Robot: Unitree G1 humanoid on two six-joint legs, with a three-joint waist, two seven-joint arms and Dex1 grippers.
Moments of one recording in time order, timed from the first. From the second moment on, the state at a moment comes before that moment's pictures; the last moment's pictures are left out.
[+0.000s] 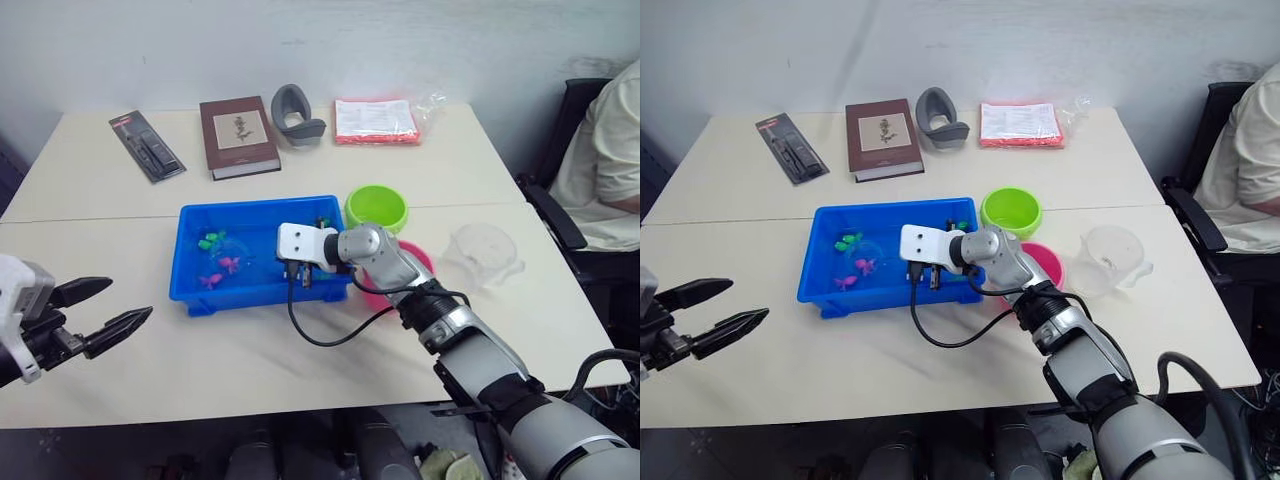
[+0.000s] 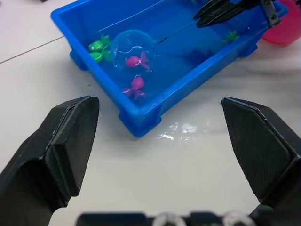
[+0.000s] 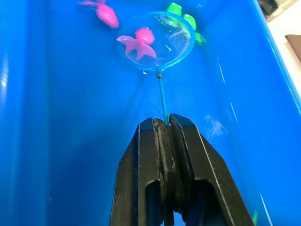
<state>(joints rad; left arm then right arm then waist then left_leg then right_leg) 0.30 0.85 0.87 -0.57 -0.71 0.86 -0.80 -0.98 -0.14 0.46 0.64 -0.26 0.00 0.84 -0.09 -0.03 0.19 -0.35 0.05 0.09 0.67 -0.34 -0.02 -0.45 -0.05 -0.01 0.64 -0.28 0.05</state>
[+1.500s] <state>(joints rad) -0.71 0.66 -0.08 0.11 -0.55 0.54 -1.21 0.21 -0.85 -0.46 -0.73 0.02 0.38 0.81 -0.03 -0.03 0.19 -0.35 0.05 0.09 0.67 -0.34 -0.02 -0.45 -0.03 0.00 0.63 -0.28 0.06</state>
